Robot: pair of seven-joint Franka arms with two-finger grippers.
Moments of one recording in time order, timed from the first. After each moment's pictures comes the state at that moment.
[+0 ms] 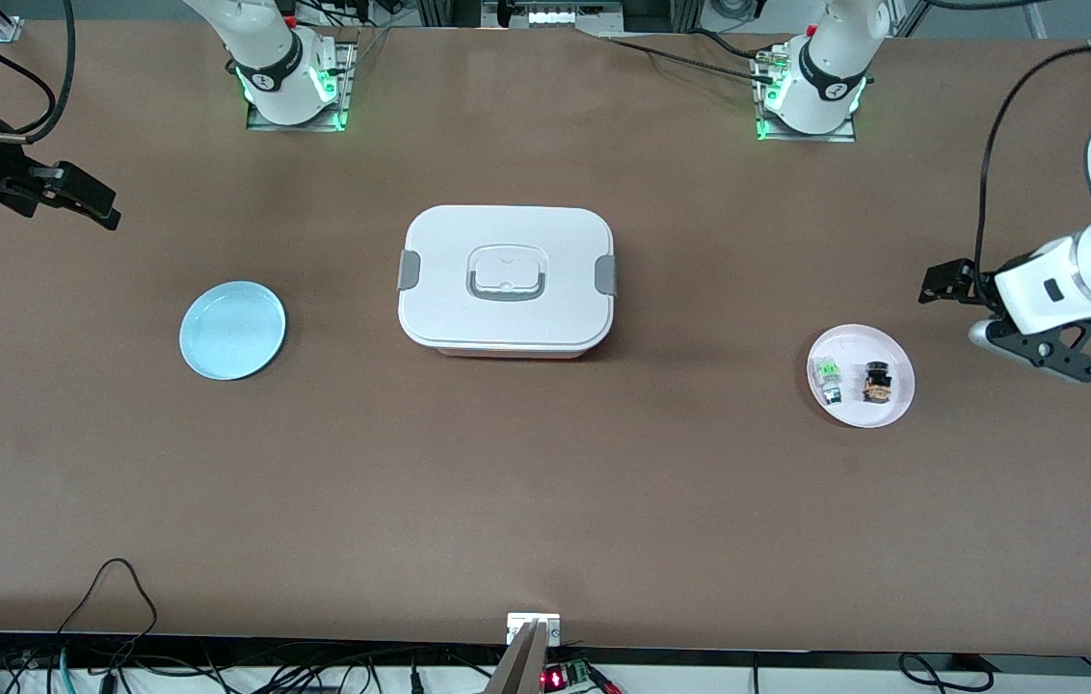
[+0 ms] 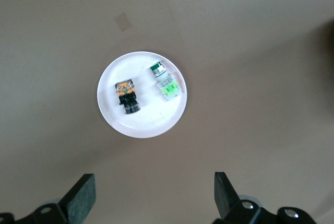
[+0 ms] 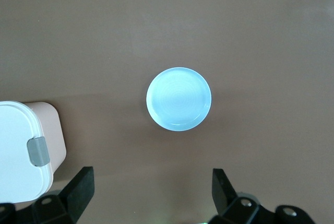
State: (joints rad) left arm 0.34 0.25 -0.31 -1.69 0.01 1.73 0.52; right arm 0.00 -0.03 0.06 -1.62 -0.03 1.55 0.19
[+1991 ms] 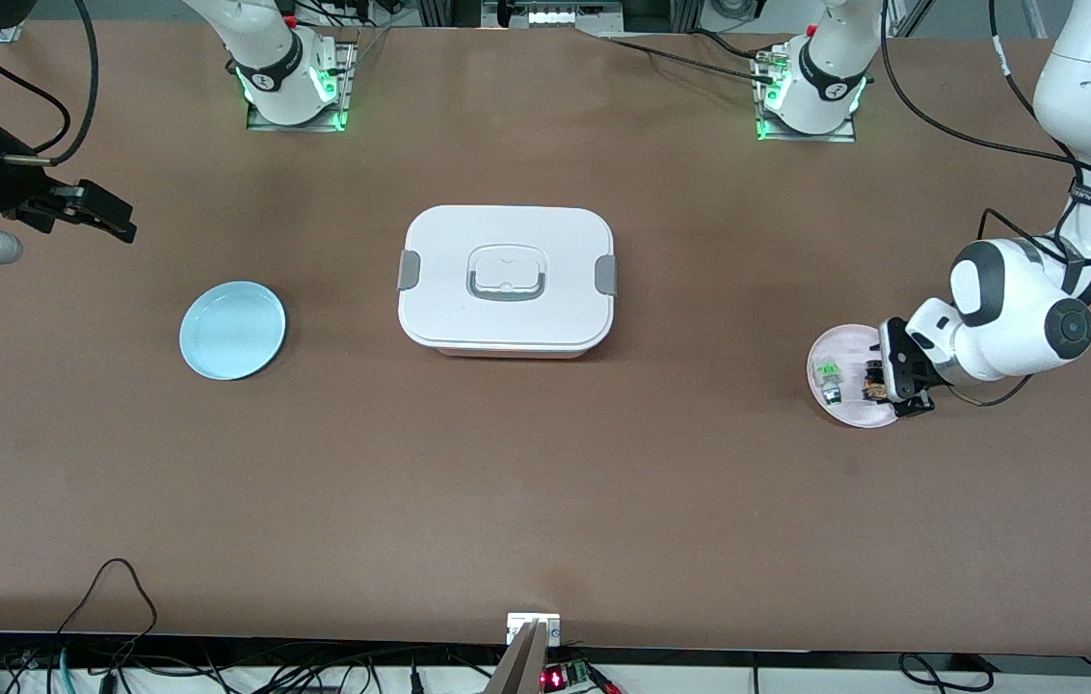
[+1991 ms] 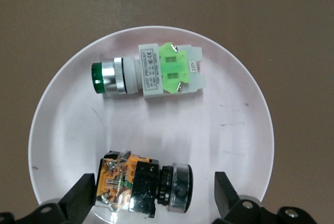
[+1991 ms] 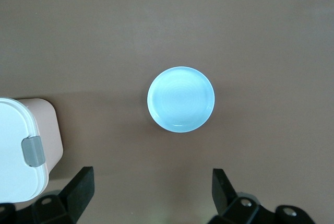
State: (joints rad) left arm 0.42 0.56 -0.30 -1.98 0.02 2.40 1.64; right arm 0.00 0.00 0.06 -1.64 -0.02 1.57 0.17
